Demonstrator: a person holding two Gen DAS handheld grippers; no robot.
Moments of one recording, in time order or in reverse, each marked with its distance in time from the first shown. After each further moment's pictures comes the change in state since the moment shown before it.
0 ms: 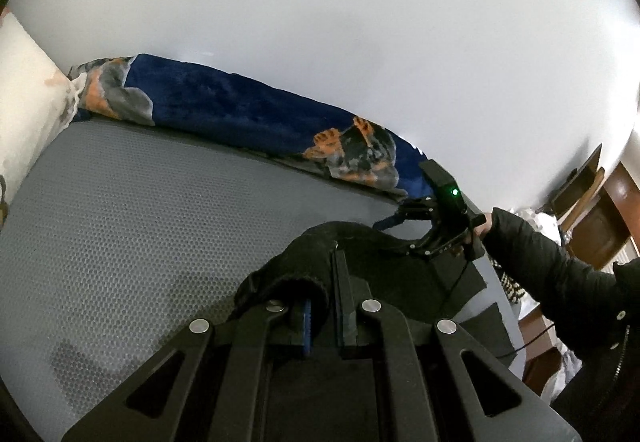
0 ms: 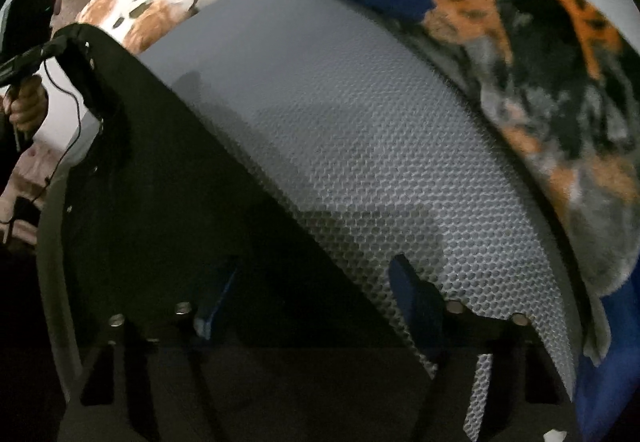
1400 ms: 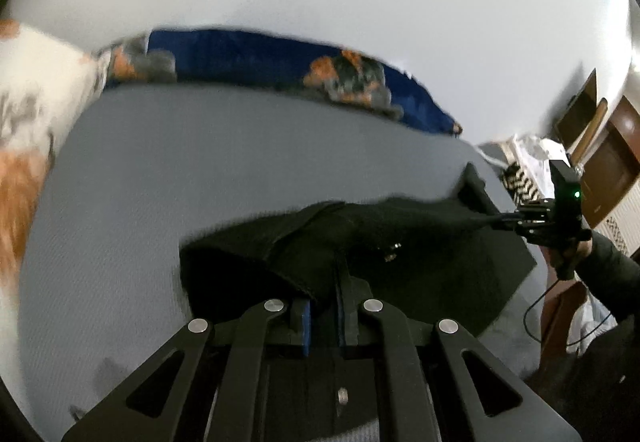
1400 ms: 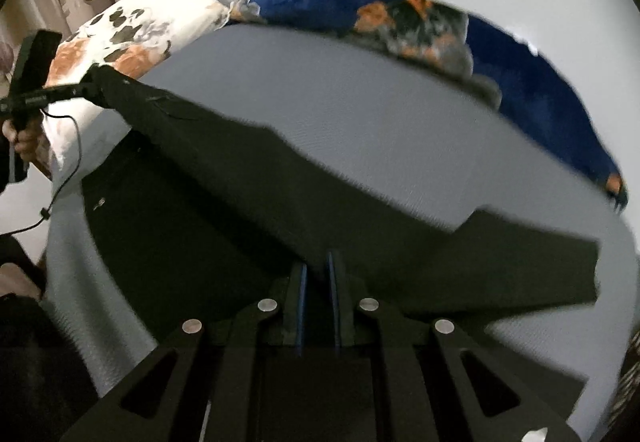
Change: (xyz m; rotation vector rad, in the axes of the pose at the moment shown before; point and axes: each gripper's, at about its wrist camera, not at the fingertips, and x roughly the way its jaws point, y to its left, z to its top) left arm -0.075 -0.011 -0.107 0.142 0.161 0.070; right arm -0.074 0.249 -0.188 0.417 -0.253 -0.355
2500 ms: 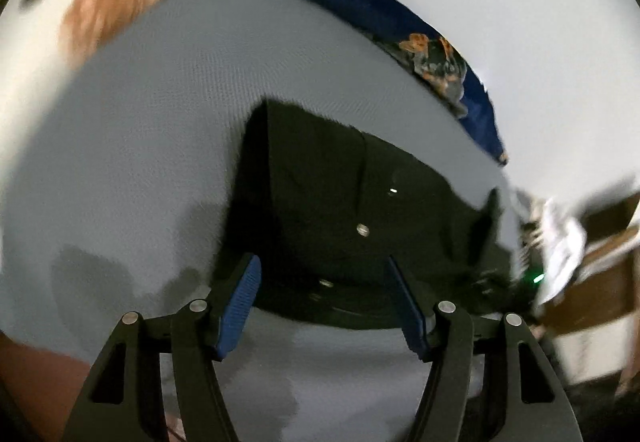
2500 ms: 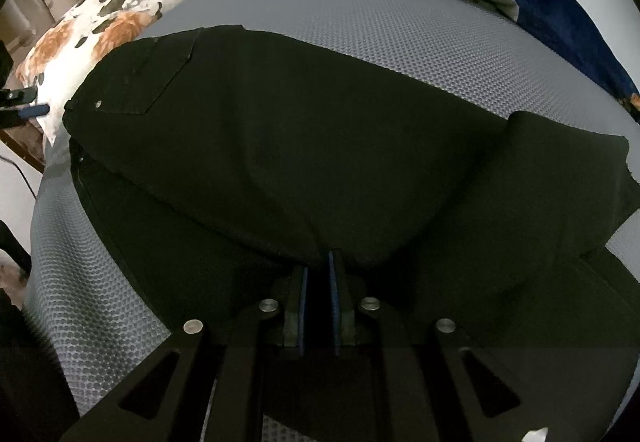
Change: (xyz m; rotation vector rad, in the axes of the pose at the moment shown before) left arm -0.041 0.004 -0.082 -0.509 0.100 0.066; right arm 0.057 0.032 -0.070 0.090 0.084 0.022
